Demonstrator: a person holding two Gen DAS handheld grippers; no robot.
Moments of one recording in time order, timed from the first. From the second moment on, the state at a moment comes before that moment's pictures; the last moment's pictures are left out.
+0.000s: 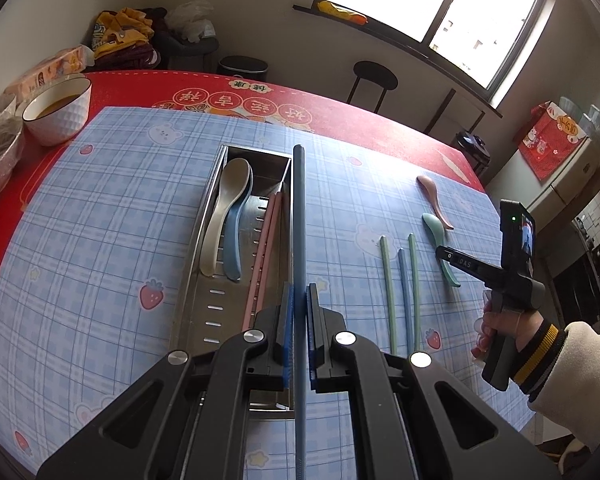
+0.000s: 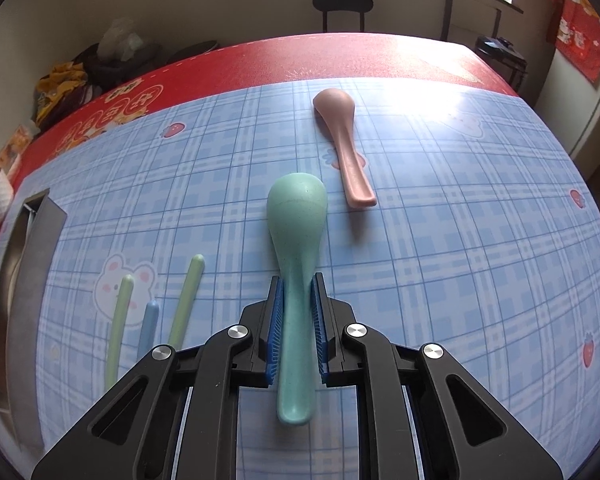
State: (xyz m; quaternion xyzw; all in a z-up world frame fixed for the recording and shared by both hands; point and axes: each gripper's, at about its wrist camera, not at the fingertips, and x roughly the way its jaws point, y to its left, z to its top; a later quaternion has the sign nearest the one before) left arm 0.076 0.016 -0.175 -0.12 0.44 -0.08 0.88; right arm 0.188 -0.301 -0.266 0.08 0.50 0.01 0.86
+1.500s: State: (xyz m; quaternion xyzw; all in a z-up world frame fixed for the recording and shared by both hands) left arm 0.172 0.024 -0.247 -0.06 0.54 -0.10 0.83; right arm 0.066 -0.314 -0.215 0.24 0.44 0.01 0.87
